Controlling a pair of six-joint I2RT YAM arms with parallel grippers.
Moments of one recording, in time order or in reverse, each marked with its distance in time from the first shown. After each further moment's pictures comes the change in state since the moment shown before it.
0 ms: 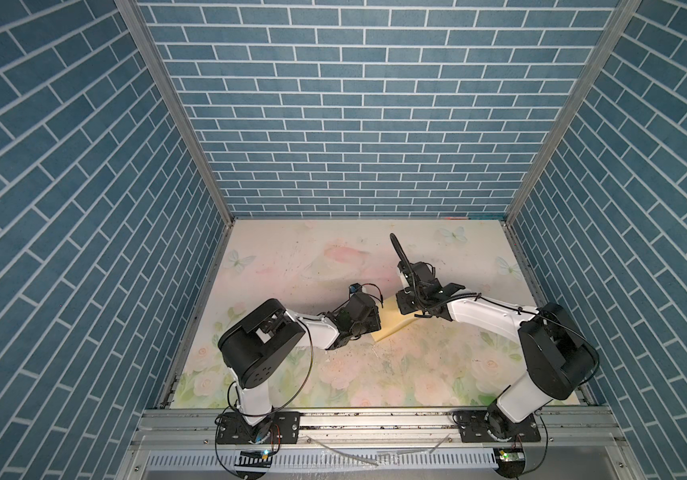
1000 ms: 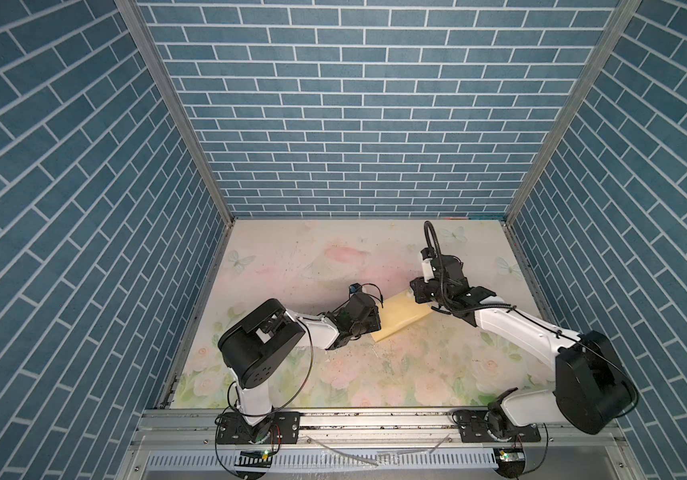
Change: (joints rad) left arm 0.000 0.000 0.000 -0.001 0.000 0.000; right arm -0.115 -0.260 -0.100 0.126 -0.081 0.048
